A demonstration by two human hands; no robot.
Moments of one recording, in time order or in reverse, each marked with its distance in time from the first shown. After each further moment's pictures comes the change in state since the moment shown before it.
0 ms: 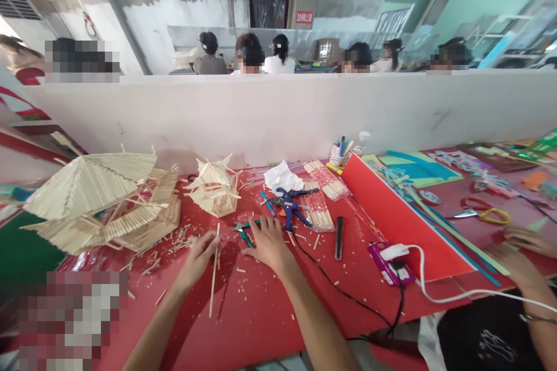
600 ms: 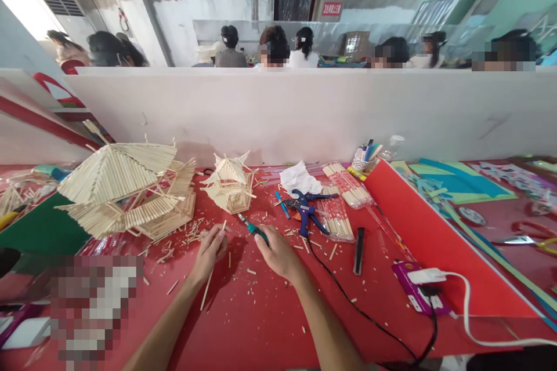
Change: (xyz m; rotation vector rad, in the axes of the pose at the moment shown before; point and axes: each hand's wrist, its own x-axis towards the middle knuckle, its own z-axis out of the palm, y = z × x) left_hand 0.000 -0.014 0.004 -0.198 0.125 -0.055; right_hand -0.007 -0.001 0.003 0.770 -0.011 -0.025
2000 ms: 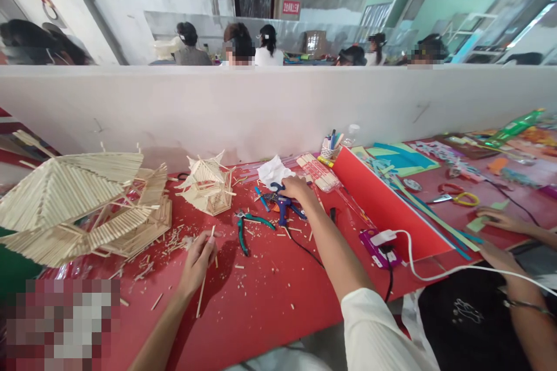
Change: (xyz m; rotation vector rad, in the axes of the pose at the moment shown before) left_hand -0.008 0.004 0.003 0.209 -0.084 0.068; right_hand 0.097 0.071 -0.147 -0.889 -0.031 0.353
